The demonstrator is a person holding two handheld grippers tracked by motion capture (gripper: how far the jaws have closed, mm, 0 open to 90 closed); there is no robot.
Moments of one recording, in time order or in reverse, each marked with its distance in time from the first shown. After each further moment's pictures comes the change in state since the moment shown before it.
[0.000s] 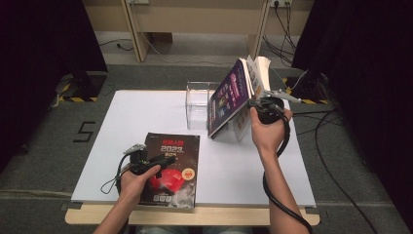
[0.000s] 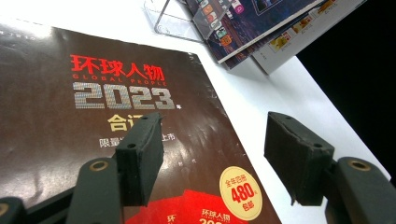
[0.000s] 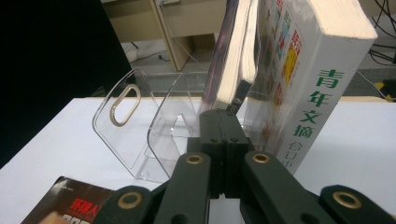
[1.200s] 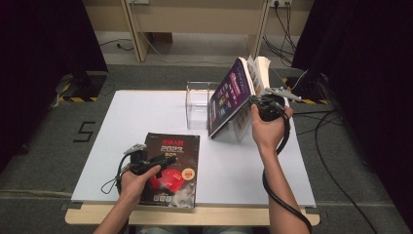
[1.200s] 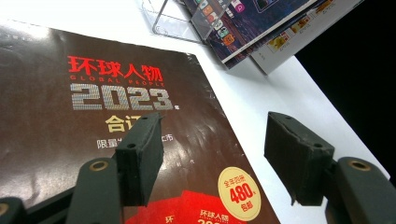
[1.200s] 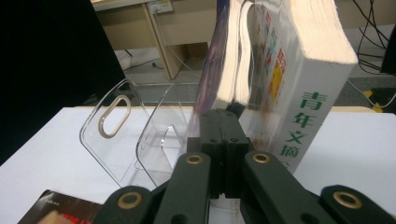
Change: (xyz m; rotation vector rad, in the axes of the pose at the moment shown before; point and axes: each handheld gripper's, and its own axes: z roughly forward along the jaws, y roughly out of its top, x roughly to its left) left arm -0.001 0.000 0.001 -0.001 -0.004 0.007; right arm -0.004 0.004 0.006 -0.026 -0.032 -0.007
